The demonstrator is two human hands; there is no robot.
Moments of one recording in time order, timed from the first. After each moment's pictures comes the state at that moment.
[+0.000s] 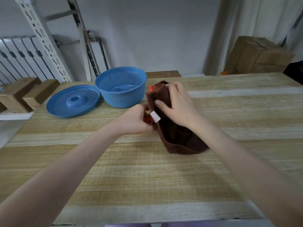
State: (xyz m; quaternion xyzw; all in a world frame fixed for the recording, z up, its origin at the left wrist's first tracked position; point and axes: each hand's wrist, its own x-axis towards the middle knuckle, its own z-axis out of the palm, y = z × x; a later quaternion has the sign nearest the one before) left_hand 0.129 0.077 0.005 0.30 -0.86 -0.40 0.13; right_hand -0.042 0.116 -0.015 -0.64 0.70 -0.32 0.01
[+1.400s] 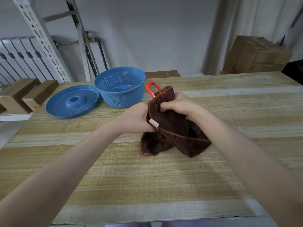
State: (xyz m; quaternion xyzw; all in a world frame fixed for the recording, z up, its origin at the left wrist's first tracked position) left_hand 0.123 0.069 0.001 0.23 -0.90 -0.34 0.13; right_hand -0.049 0.112 0.002 -0.45 0.70 -0.39 0.39
